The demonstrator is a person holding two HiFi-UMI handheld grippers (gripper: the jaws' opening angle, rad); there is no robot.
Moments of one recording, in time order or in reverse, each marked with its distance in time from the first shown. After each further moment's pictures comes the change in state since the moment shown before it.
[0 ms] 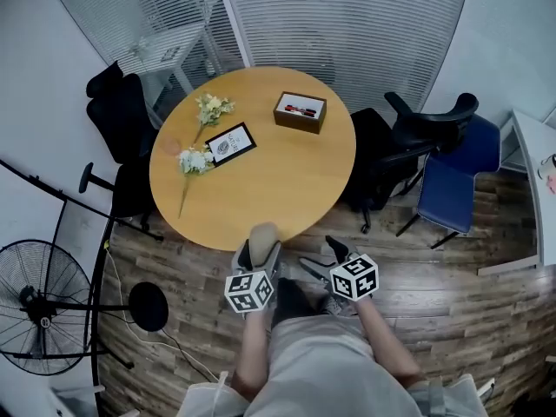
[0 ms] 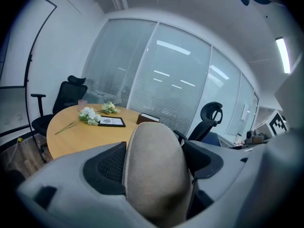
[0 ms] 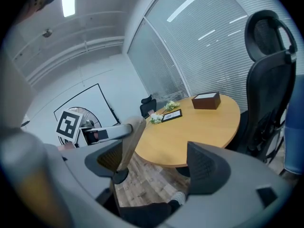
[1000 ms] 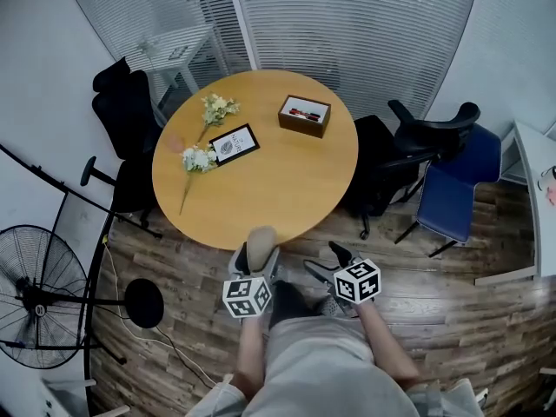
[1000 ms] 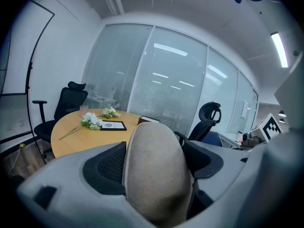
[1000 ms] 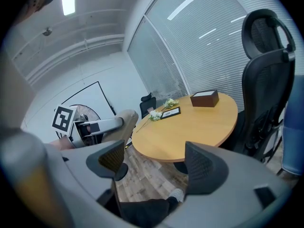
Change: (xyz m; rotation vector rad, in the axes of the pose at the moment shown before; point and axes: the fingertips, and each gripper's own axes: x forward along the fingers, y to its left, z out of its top) left arm -0.020 -0.006 0.007 0.043 -0.030 0.014; right arm -0.010 -0.008 -0.013 -0.006 0.025 -0.004
